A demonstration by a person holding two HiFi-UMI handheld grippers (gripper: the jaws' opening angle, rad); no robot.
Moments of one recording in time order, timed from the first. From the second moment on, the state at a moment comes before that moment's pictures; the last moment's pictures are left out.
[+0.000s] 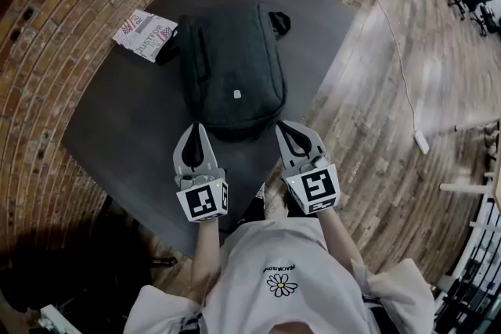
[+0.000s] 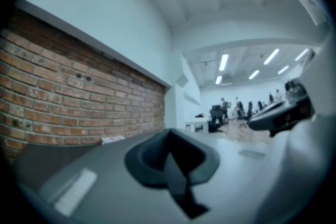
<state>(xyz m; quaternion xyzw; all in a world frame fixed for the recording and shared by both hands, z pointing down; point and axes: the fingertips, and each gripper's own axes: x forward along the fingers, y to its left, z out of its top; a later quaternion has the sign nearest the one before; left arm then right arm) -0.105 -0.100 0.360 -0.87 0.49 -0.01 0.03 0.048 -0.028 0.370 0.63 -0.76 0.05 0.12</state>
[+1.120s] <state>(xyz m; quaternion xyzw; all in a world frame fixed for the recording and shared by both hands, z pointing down) -0.114 -0.148 0.433 -0.77 0.62 -0.09 -0.08 0.076 -0.115 0.454 0.46 -0.85 0.13 0.22</state>
